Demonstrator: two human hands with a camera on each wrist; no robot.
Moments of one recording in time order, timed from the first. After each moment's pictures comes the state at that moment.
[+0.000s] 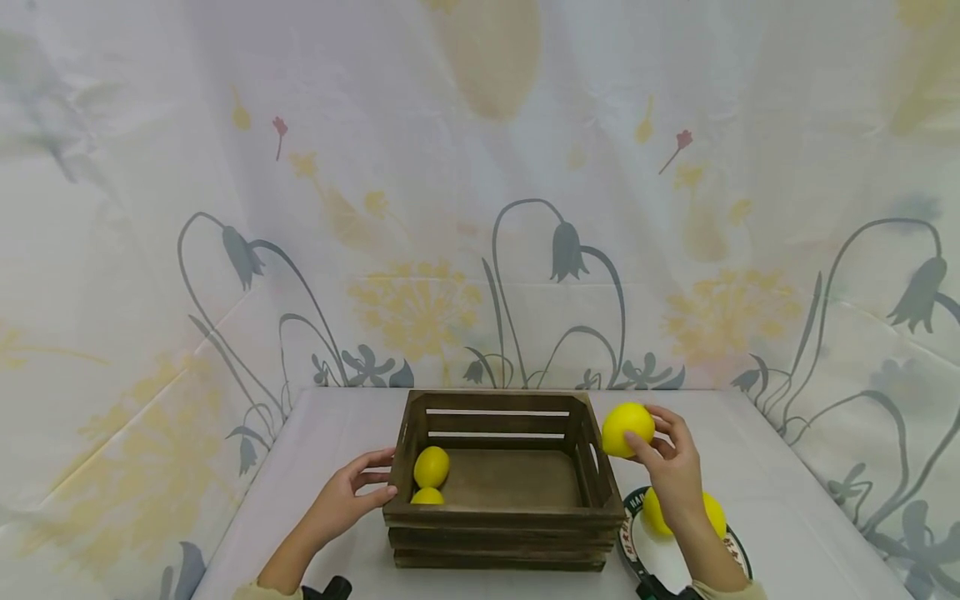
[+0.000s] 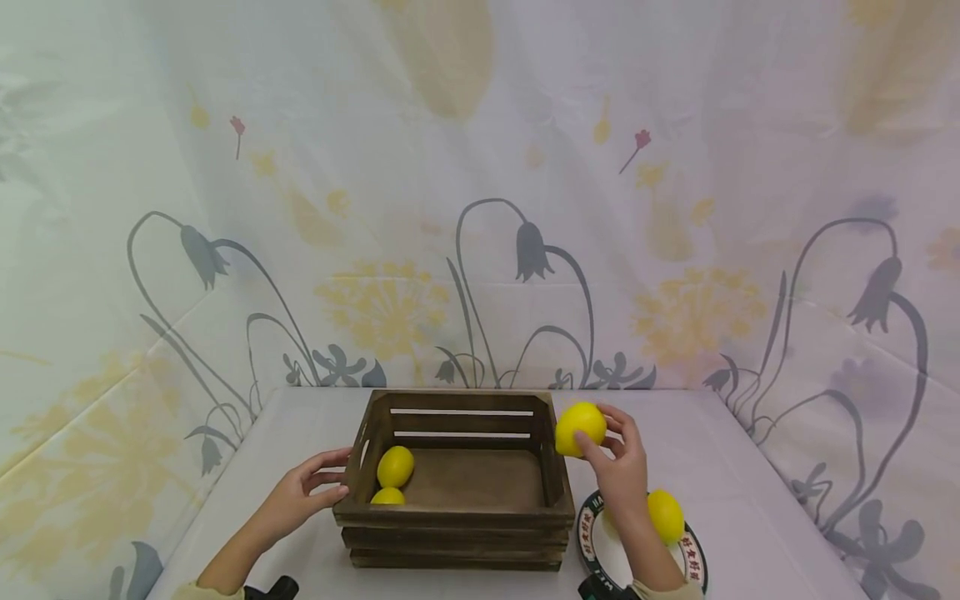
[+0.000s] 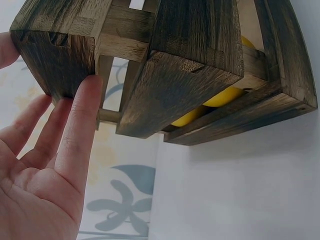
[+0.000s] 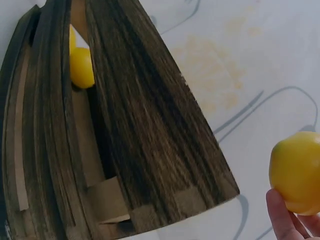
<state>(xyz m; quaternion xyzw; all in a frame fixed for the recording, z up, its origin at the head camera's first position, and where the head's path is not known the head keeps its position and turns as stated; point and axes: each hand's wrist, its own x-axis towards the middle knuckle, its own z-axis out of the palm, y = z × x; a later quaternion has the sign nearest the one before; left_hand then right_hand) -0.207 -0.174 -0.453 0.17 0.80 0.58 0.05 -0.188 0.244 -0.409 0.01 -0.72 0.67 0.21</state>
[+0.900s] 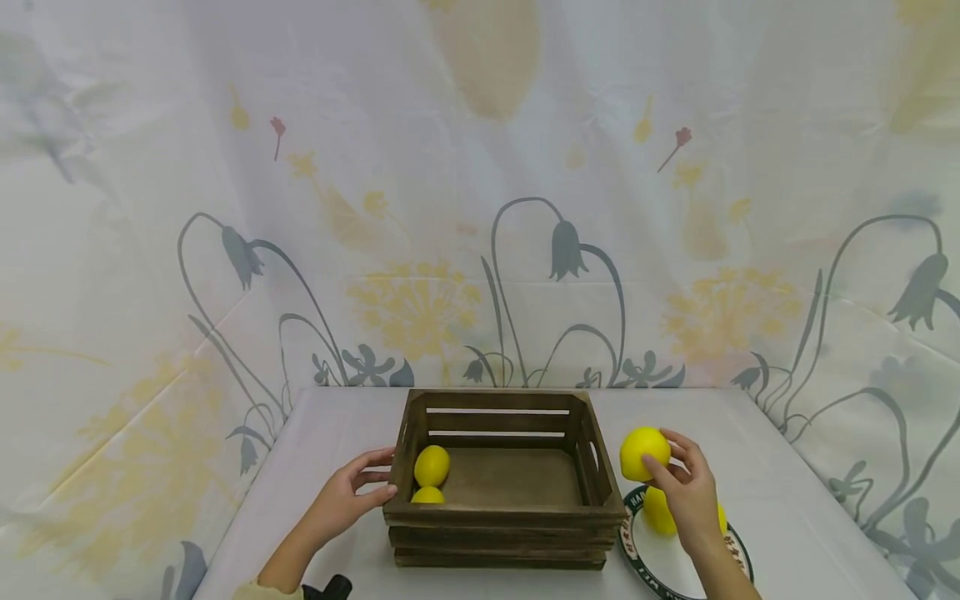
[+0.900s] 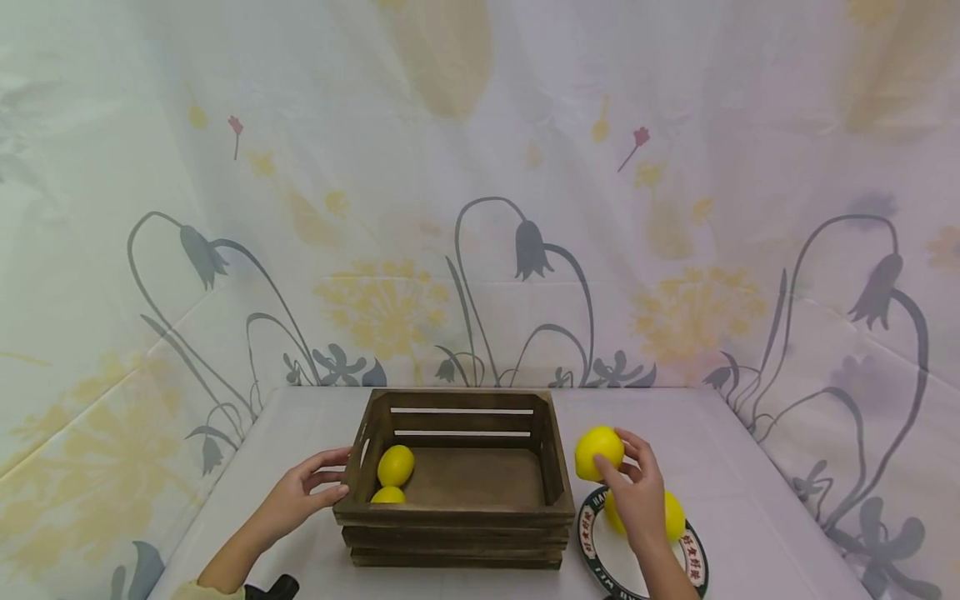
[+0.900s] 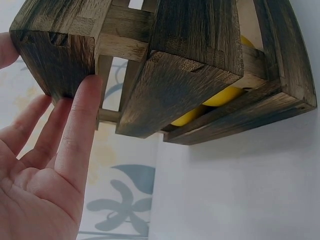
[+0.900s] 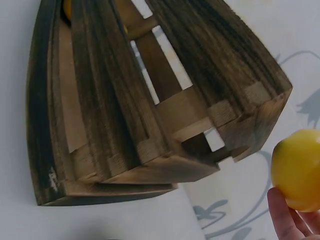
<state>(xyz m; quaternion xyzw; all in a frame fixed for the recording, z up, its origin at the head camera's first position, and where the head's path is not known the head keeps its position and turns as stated) -0.208 -0.175 -0.456 0.17 0.80 0.57 0.04 -0.179 0.269 -0.442 -0.06 -0.75 0.64 0.17</state>
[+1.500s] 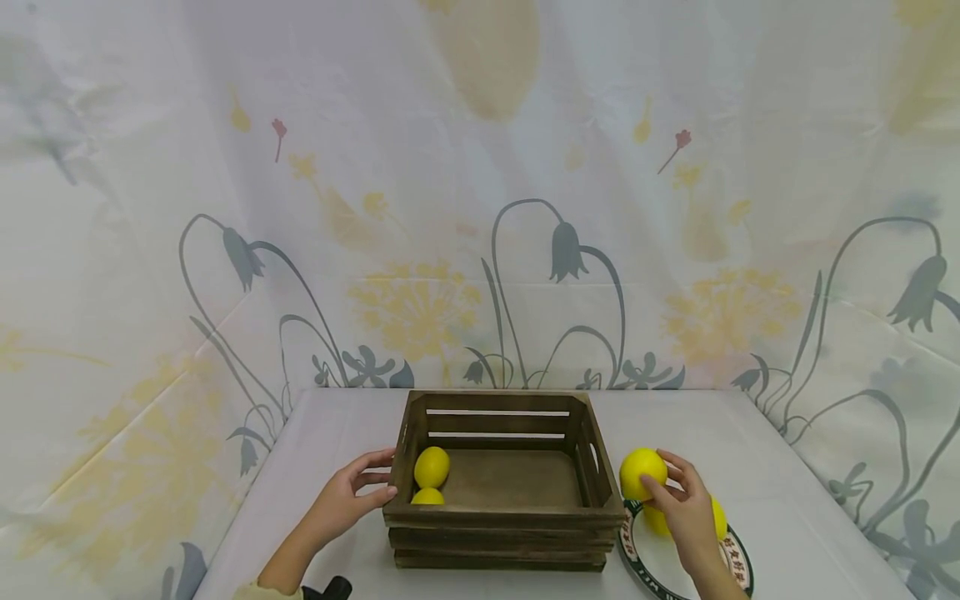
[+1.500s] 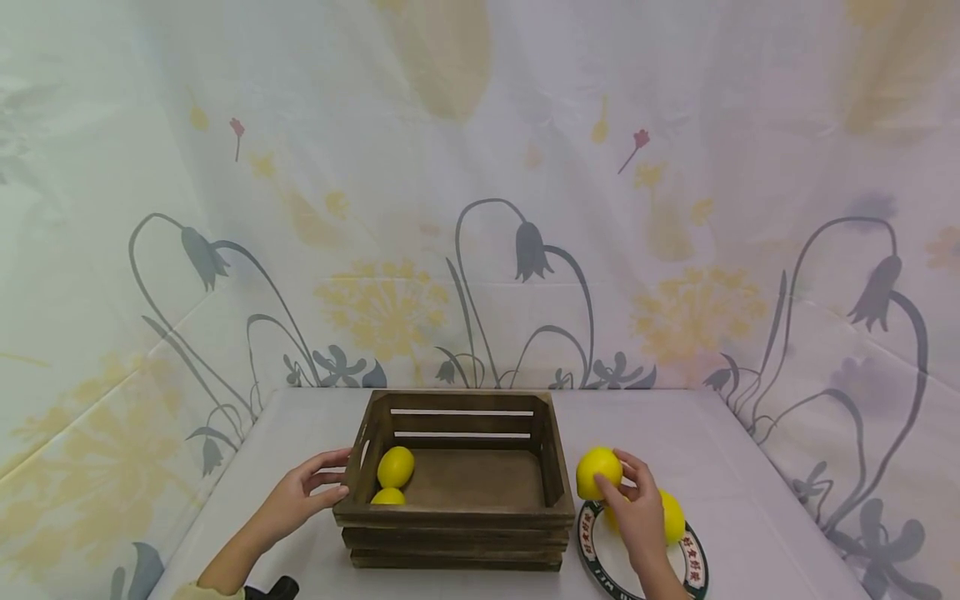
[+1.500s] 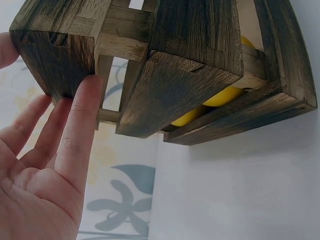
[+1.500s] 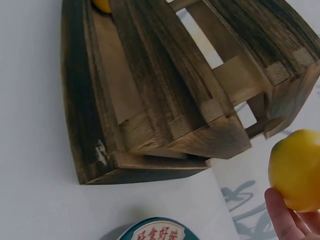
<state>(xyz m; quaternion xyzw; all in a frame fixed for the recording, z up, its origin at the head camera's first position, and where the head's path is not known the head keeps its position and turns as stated) -0.207 -0.175 -0.455 0.18 0.79 0.59 0.05 -0.176 0.275 -0.469 -0.12 -0.76 0.62 0.13</state>
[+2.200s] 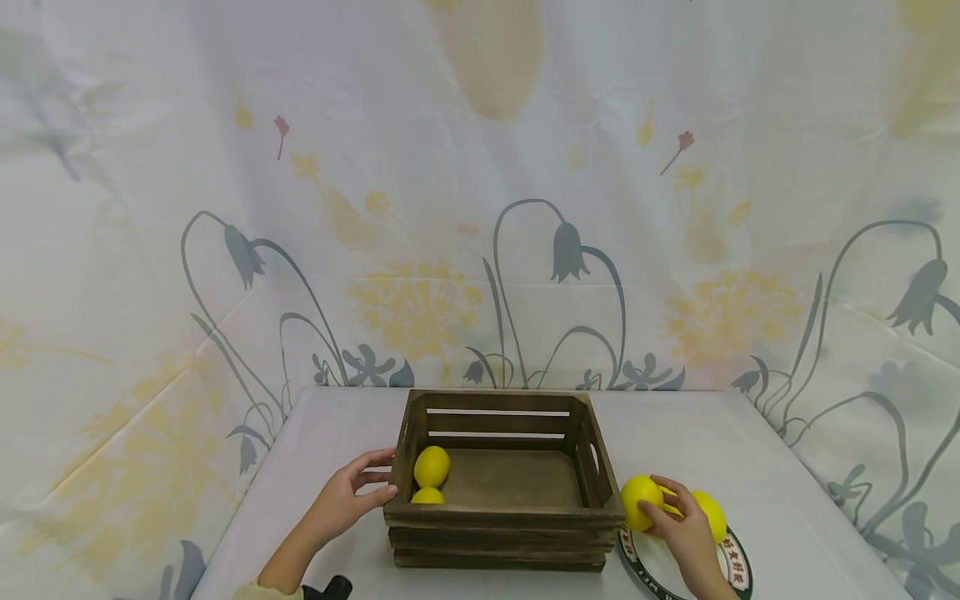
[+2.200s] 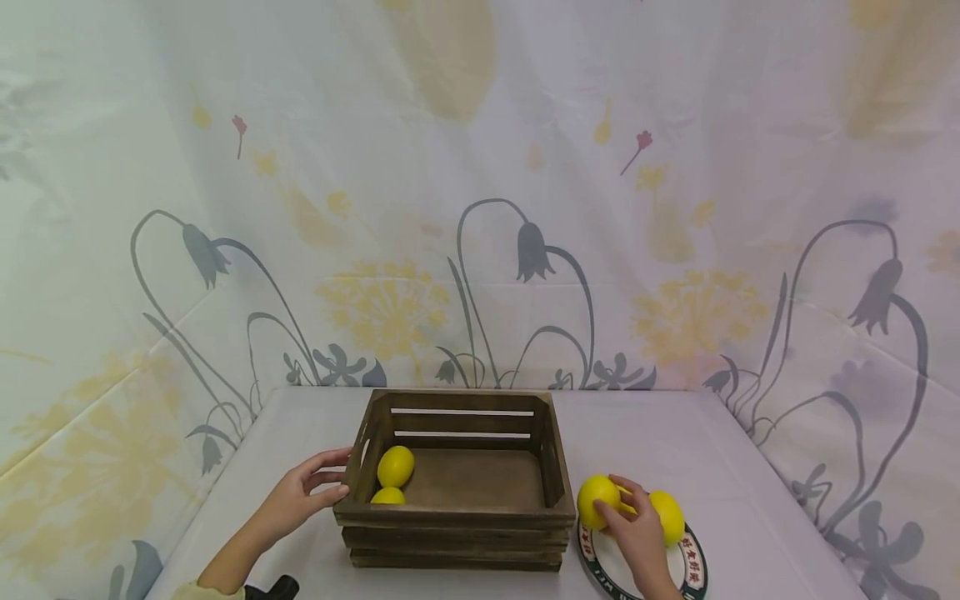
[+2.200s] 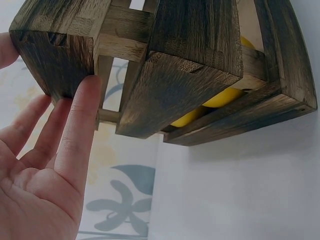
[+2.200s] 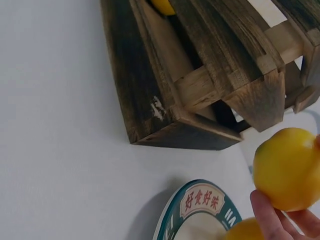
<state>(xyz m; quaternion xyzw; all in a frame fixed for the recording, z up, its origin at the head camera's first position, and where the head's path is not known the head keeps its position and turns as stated) -0.207 -0.175 -0.455 0.18 0.79 0.58 0.04 -0.170 0.281 -0.491 -0.16 -0.79 0.59 0.05</state>
